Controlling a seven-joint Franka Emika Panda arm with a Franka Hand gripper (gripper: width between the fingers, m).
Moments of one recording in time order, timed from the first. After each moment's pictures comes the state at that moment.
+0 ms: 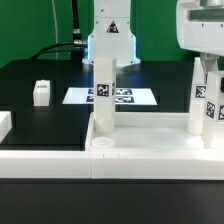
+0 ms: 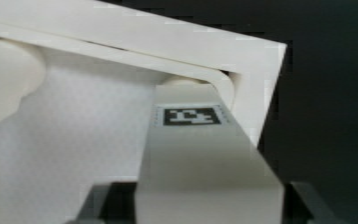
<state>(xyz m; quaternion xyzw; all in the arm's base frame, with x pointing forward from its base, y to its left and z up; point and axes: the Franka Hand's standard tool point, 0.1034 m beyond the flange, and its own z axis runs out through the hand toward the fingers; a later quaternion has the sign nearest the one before) 0.634 0.100 0.110 -0.75 0.66 -0.01 0.05</state>
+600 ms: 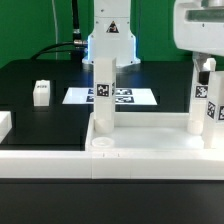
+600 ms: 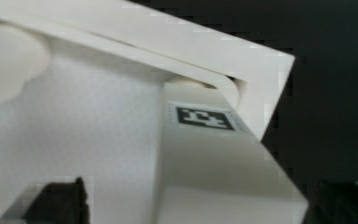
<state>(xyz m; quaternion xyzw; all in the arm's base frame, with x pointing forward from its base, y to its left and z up) 0.634 0.101 0.109 -0.83 0.56 -0.02 0.04</state>
